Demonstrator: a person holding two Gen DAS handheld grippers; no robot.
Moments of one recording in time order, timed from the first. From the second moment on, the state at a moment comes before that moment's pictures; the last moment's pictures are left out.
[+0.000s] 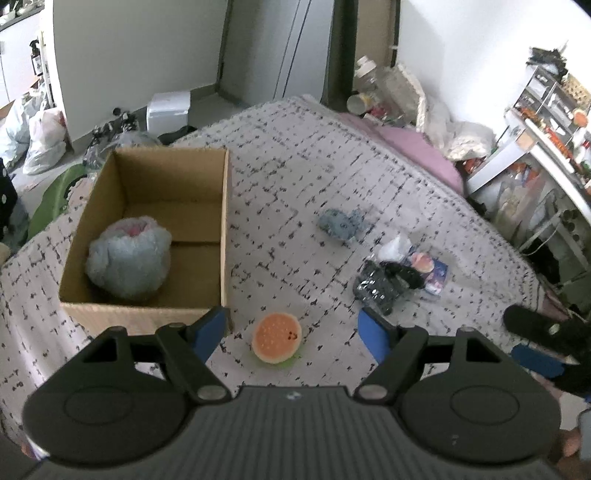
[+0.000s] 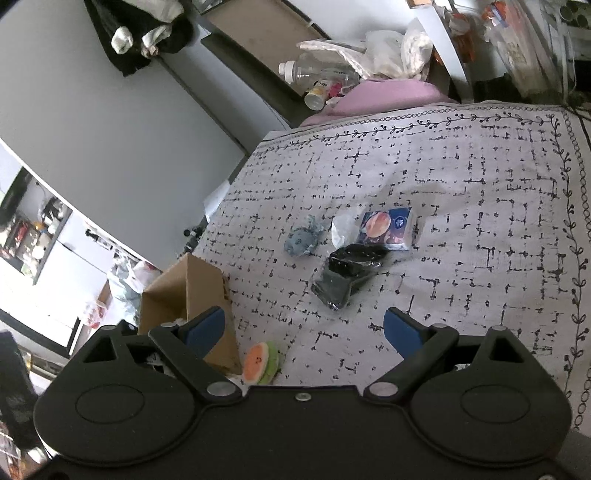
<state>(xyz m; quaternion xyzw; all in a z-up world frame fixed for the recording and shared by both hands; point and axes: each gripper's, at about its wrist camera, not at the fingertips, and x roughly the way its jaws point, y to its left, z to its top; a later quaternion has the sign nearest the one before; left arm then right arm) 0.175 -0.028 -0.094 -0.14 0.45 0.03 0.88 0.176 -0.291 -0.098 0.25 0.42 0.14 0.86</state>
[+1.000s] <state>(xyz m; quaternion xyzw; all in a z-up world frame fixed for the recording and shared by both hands) 0.202 -0.052 -0.181 -0.17 0.48 0.10 0.85 0.228 -0.300 -0.153 0.33 0.45 0.12 0.82</state>
